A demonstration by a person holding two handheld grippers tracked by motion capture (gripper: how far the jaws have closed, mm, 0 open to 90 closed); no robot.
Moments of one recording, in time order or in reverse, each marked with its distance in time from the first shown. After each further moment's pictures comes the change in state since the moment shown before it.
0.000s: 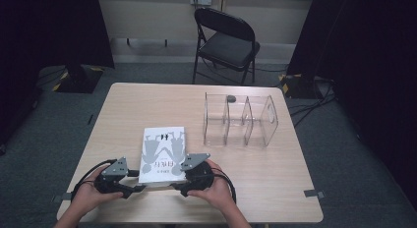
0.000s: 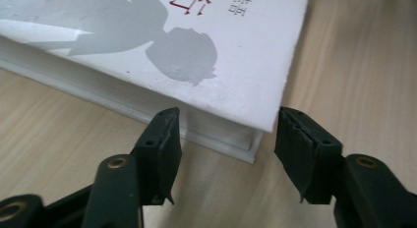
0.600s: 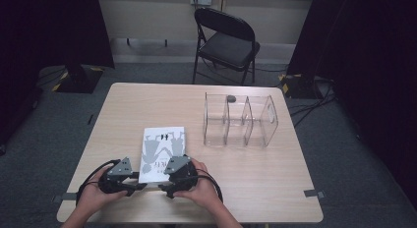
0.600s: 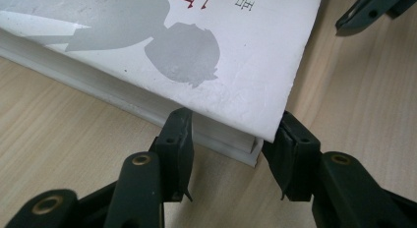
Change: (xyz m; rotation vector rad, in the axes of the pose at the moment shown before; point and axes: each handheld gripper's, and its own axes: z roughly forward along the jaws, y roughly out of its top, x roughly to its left) left arm -0.007 0.008 0.004 0.072 0.049 -0.012; right arm 0.015 0.015 0.037 -0.016 -0.043 -0.126
